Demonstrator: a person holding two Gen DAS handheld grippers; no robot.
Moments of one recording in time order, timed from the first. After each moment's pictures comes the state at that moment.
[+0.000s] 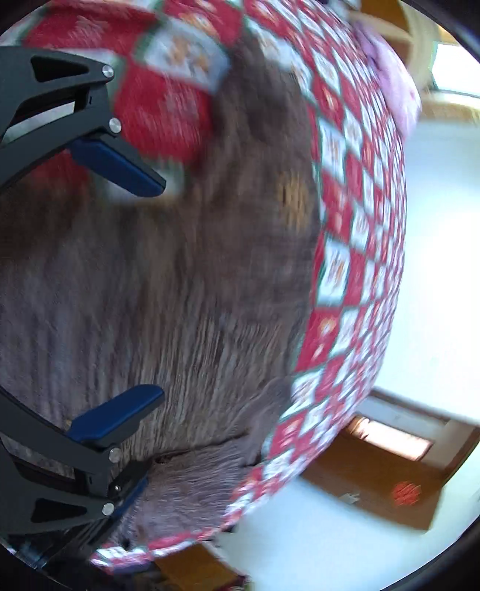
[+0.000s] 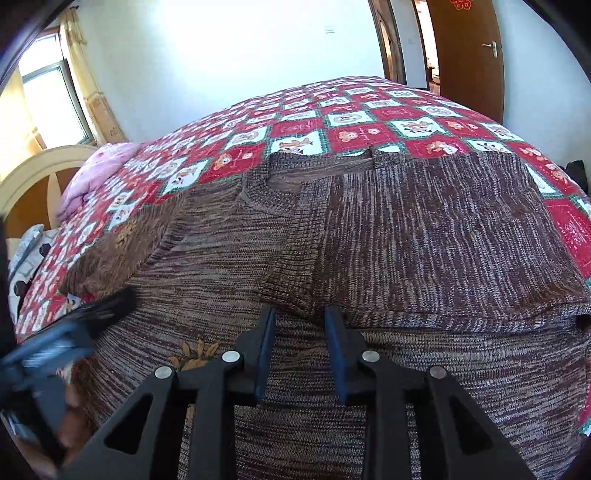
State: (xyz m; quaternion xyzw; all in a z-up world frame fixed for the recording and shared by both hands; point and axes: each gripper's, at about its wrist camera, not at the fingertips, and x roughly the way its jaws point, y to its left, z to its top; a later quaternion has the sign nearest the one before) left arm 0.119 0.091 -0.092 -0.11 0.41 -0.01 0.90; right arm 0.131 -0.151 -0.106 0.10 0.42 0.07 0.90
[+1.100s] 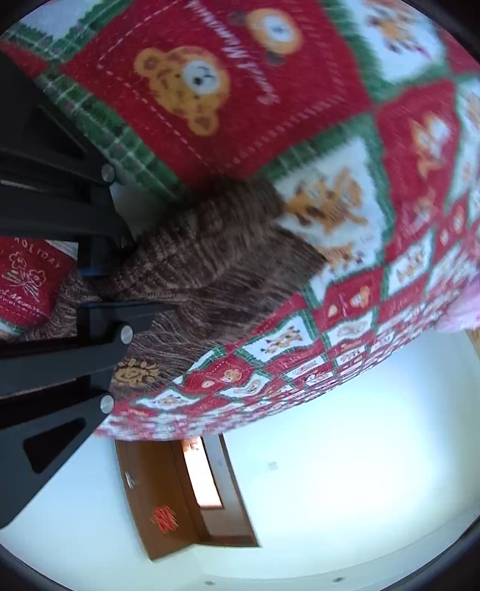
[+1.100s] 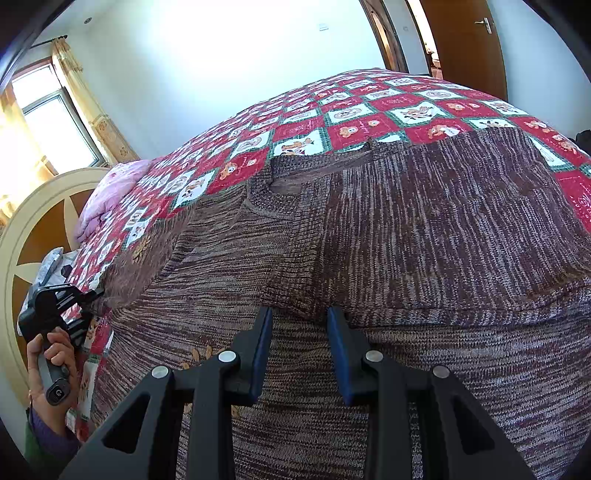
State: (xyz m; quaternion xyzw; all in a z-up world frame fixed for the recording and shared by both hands) left arm 0.160 0.290 -0.137 -0.50 0.33 0.08 0.79; right arm 0.129 -0.166 -0.108 0.15 0.41 0.09 0.89
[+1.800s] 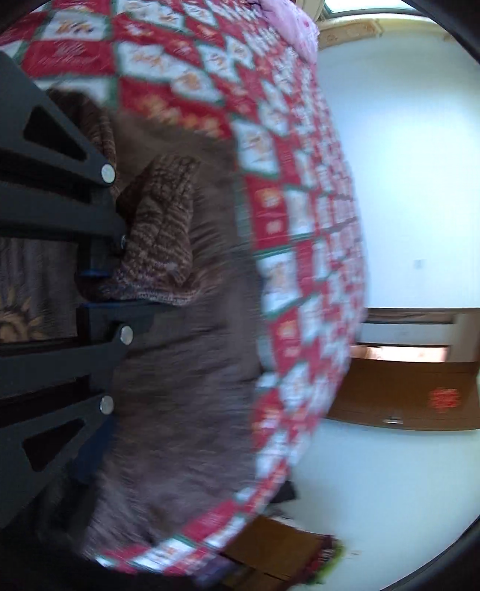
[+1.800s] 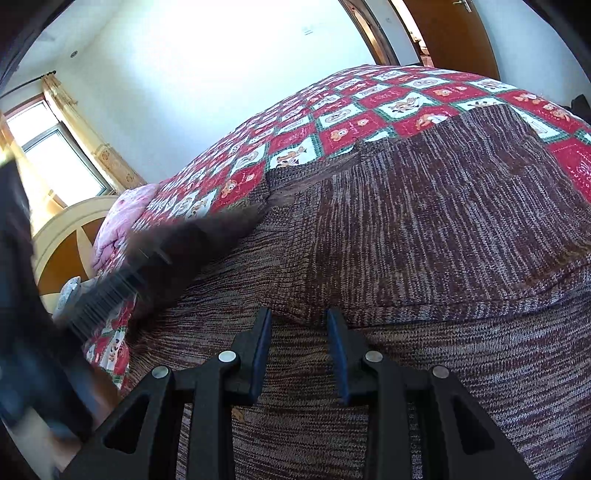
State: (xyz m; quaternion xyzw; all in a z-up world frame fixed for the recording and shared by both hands) left arm 0.157 -0.028 -0.084 0.05 0.37 -0.13 0.92; right arm 0.127 -0.183 -0.110 0.22 0.40 0.10 0.88
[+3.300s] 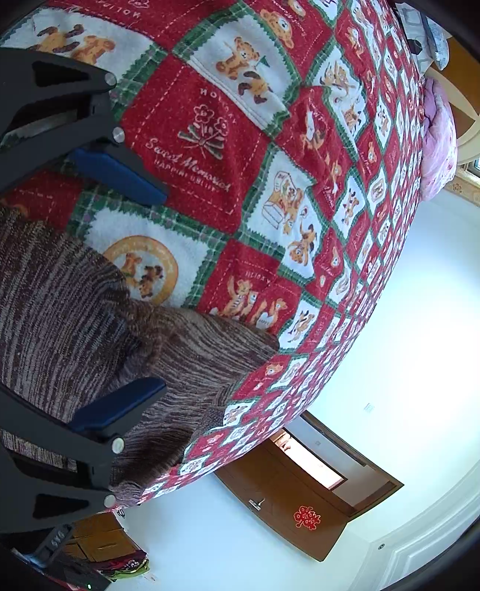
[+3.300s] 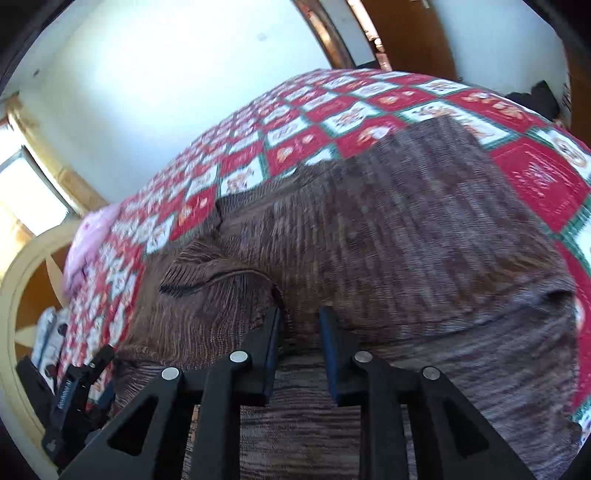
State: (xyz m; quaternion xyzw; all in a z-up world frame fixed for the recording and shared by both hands) left arm 0.119 0.136 -0.114 -0.27 0.35 0.01 0.90; right arm 0.123 -0.214 -0.092 0.24 0.41 0.01 0.88
